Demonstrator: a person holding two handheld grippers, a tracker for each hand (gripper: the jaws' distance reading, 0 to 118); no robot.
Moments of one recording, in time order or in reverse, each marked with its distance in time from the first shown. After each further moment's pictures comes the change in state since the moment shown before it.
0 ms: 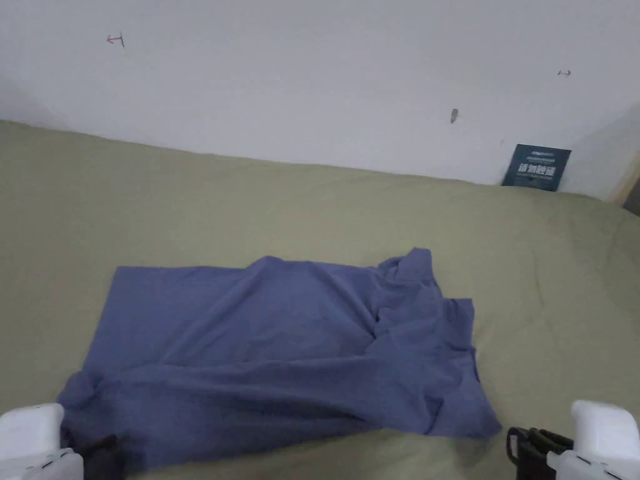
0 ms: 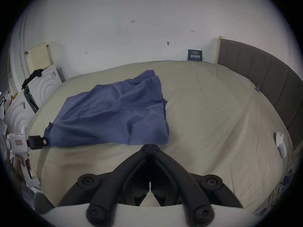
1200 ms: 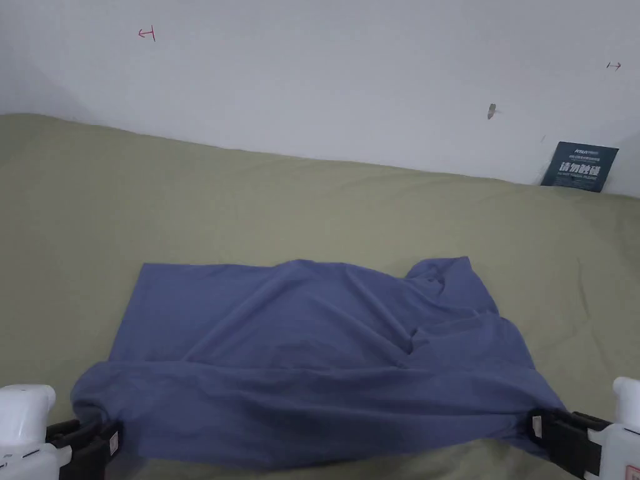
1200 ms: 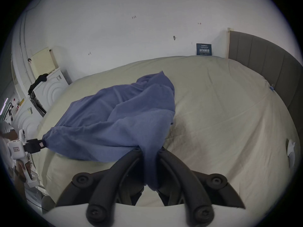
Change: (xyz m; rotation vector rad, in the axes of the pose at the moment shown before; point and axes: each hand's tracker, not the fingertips) left arm -0.026 0.020 0.047 0.086 -0.290 -0.060; right arm 0.009 0.033 -0.027 -0.040 0.115 -0.026
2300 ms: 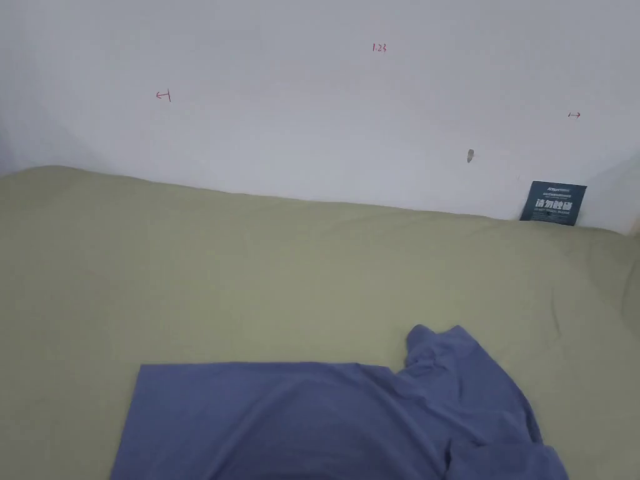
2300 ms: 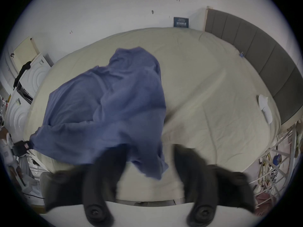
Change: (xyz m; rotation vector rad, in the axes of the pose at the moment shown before) left arm 0.007 -0.071 0.125 -0.153 0.003 0.097; right arm 0.000 -0.077 0.116 -0.270 -0.201 -0.056
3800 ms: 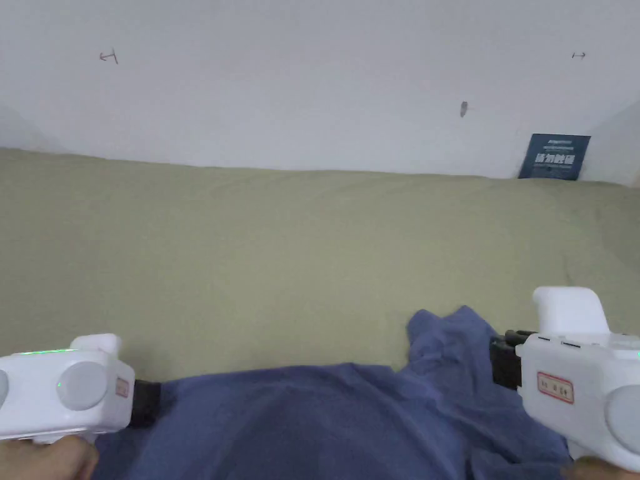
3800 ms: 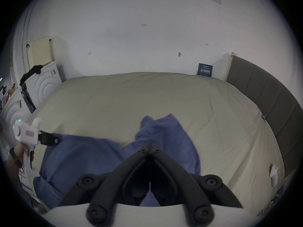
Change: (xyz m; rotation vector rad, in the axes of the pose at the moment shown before) left arm 0.012 0.202 -0.258 -0.118 0.318 -0.113; right arm -0.095 0.175 -0.081 0.349 0.058 0.154
